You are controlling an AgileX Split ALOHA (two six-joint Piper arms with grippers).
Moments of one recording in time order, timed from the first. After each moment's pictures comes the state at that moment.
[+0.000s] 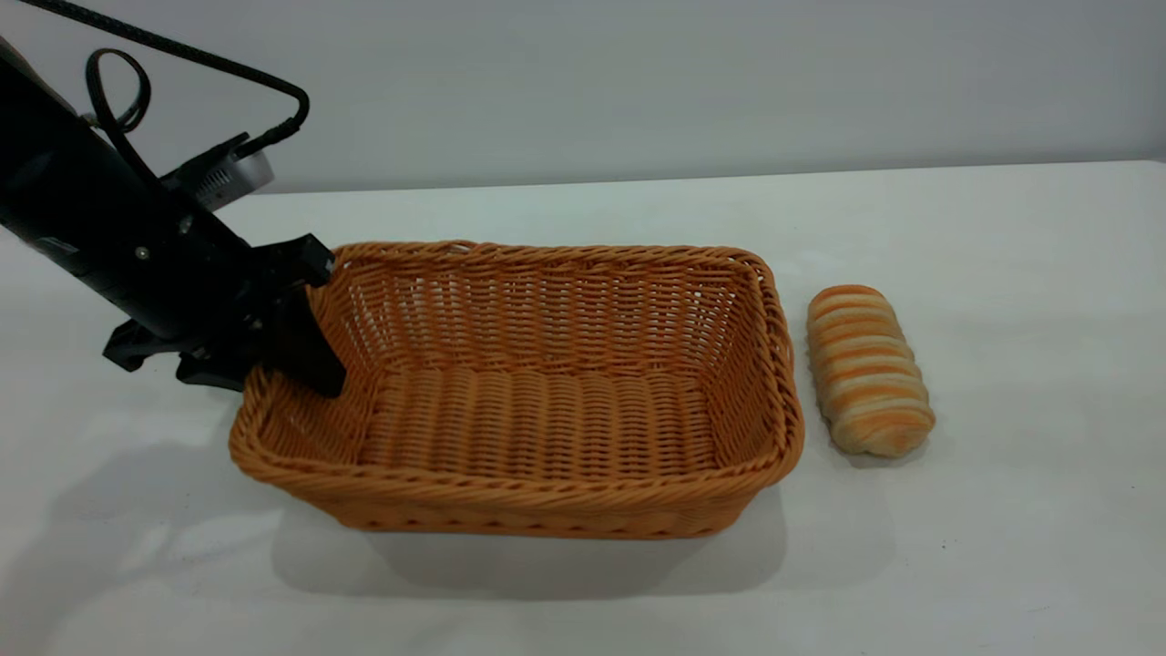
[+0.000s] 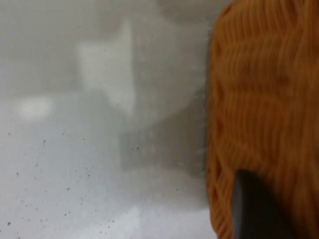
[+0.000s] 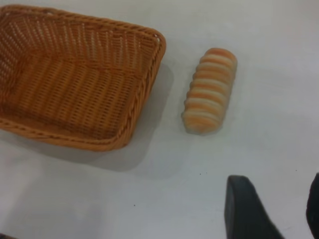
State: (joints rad) left arm -0.08 2.08 -1.04 -0.89 0.46 0.66; right arm -0.05 0.64 -0.49 0.53 0.68 -0.53
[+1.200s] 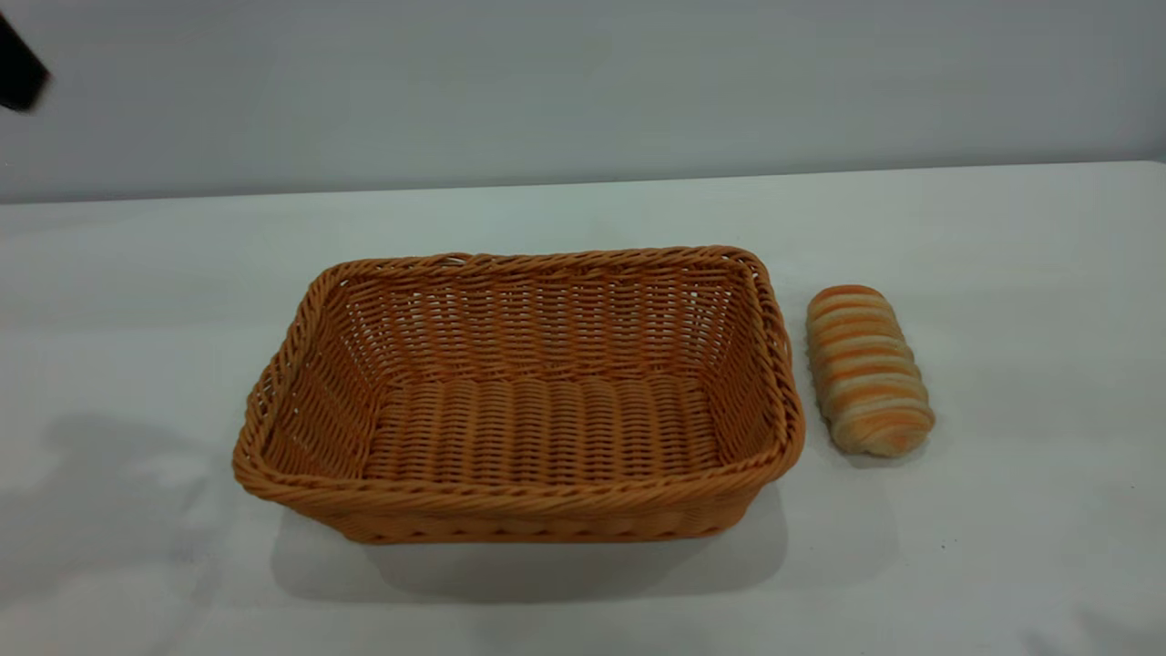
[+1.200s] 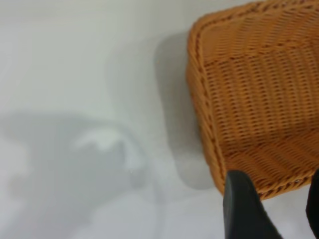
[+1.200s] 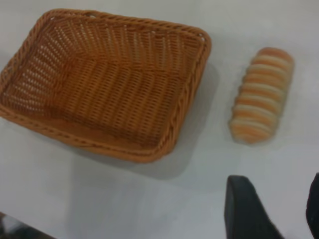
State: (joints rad) left arm 0.11 1.44 -1.04 -0.50 0.78 0.46; right arm -0.05 0.92 -0.54 0.83 0.64 -0.82
